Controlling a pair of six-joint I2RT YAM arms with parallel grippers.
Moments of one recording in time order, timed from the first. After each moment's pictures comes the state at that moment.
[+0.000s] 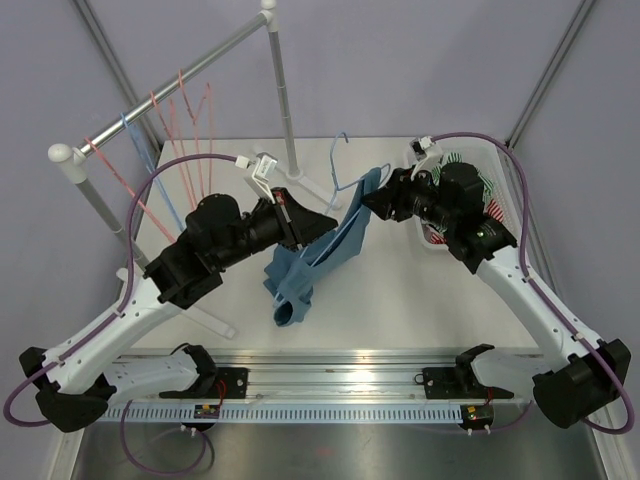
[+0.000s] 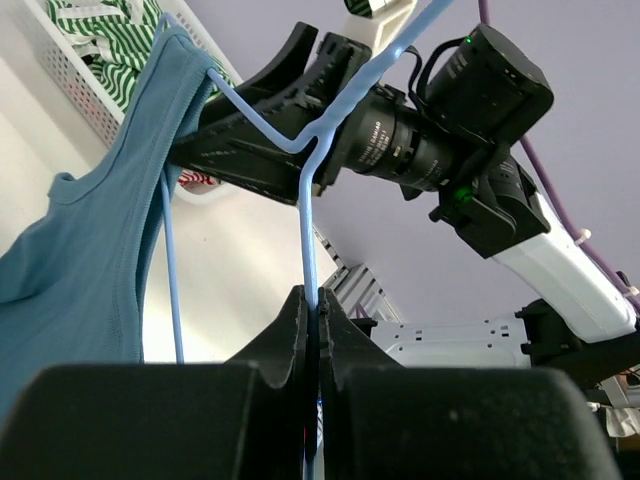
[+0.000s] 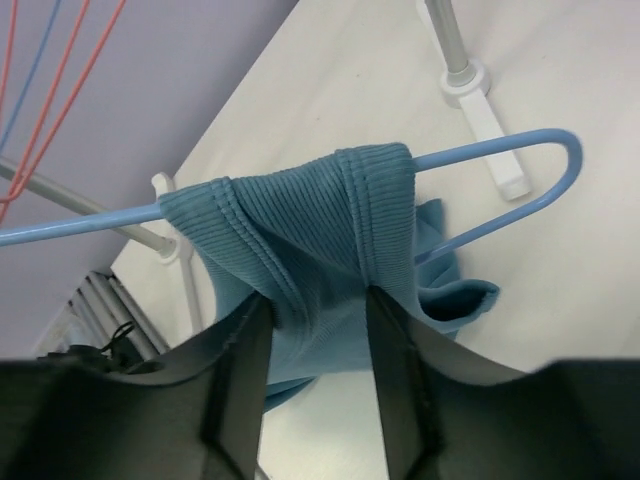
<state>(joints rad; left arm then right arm) -0.87 1.01 1.20 -0.26 0.13 -0.77 0.44 1.15 1.10 -0.17 -0.38 0.41</state>
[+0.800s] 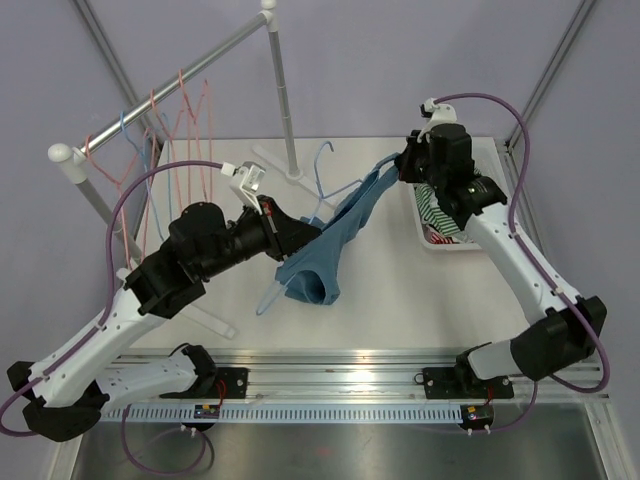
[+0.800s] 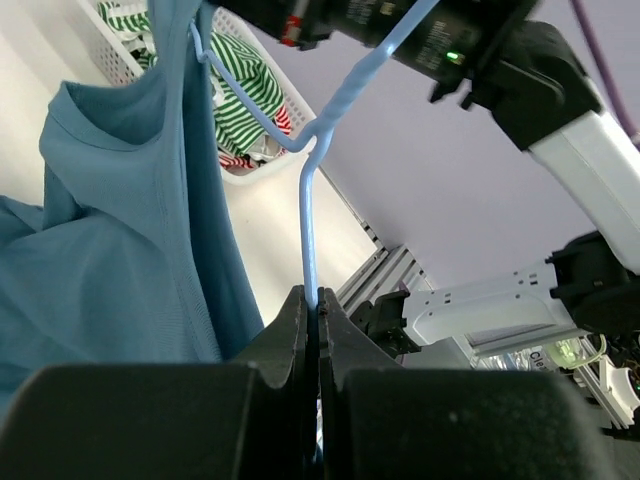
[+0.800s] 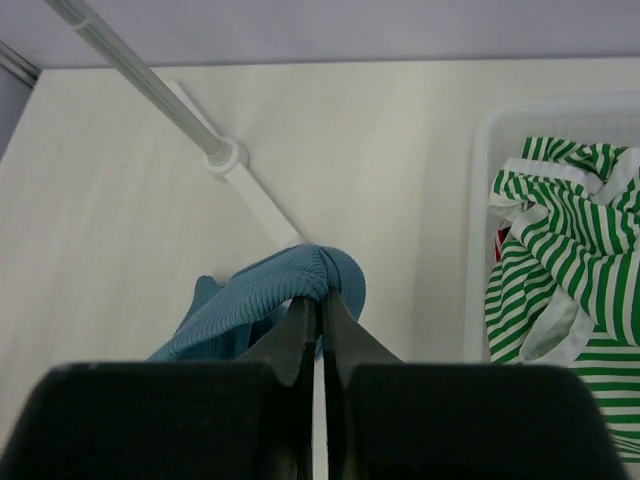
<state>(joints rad) -0.87 0.93 1.20 -0.38 0.10 -0.67 0.39 1.37 1.40 -0.35 0.09 0.28</state>
